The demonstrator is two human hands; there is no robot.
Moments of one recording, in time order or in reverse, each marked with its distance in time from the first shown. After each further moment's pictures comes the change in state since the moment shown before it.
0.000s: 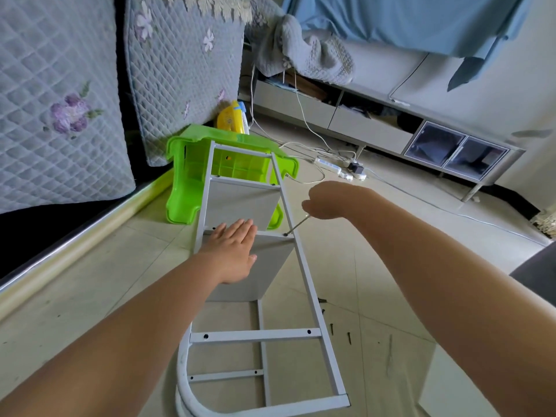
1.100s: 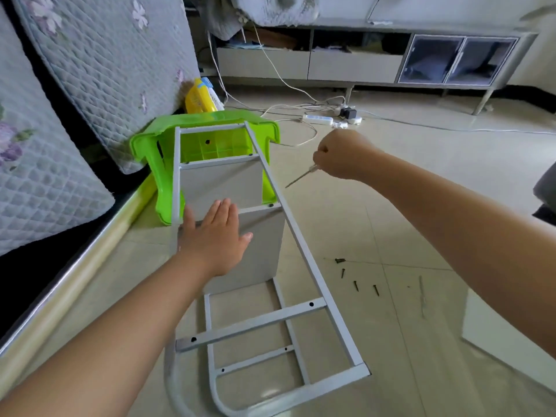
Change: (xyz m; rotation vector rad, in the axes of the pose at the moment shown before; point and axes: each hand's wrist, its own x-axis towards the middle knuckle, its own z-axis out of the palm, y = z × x) left_hand 0.009 0.011 -0.002 0.163 0.006 -0.112; right_hand 0.014 0.060 0.044 0.399 0.319 0.103
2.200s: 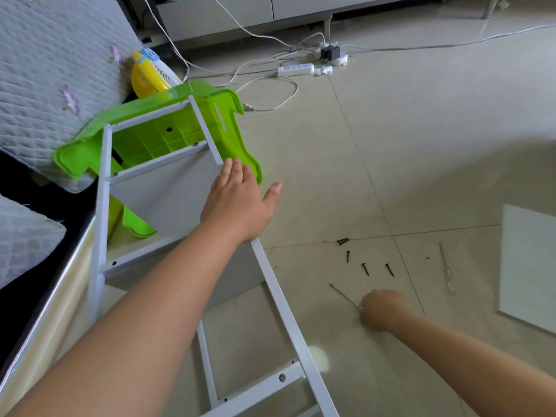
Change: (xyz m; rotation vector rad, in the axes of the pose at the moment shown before) left_hand 0.090 0.084 -0.030 -0.204 0.010 0.074; right_hand -0.073 0.142 0.297 -0.256 -0.744 0.159
